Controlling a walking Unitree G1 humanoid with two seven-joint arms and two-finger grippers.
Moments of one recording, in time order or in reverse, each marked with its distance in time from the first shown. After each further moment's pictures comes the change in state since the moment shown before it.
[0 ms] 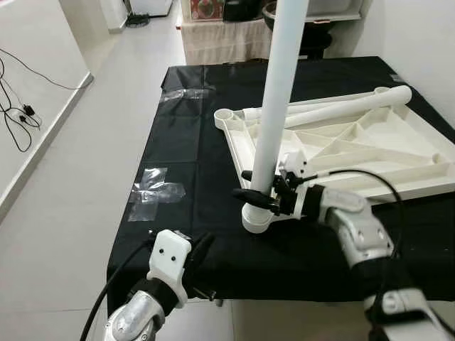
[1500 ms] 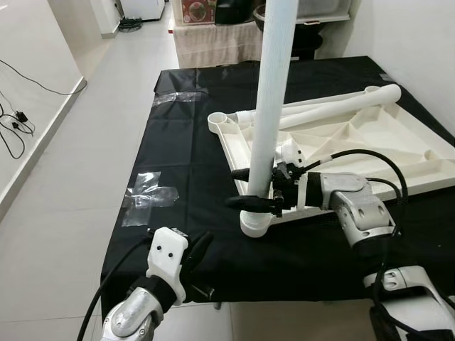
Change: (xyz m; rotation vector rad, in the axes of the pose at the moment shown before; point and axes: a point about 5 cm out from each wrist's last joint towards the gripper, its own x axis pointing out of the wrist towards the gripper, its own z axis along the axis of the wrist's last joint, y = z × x) left arm 0.006 0.001 -0.003 -0.027 -0.002 -0.019; right arm 0.009 -0.026 0.045 -0.098 0.061 0.713
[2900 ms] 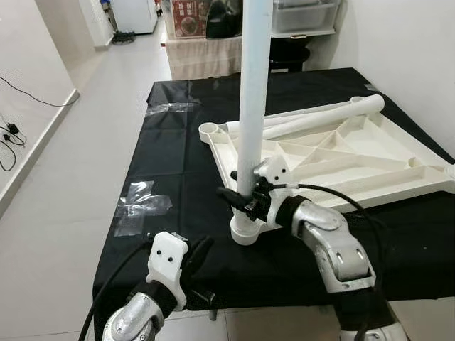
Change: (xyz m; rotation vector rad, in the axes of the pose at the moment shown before) left arm 0.001 0.001 0.002 0.002 -0.008 -0.001; right arm 0.037 0.025 0.000 -0.008 -0.065 -0.403
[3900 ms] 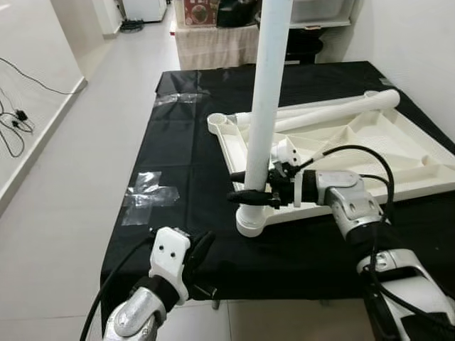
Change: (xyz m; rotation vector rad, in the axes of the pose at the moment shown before) left arm 0.000 -0.004 -0.002 -0.008 0.007 -0.005; right arm -0.014 -0.047 -0.011 -0.010 0.075 0.338
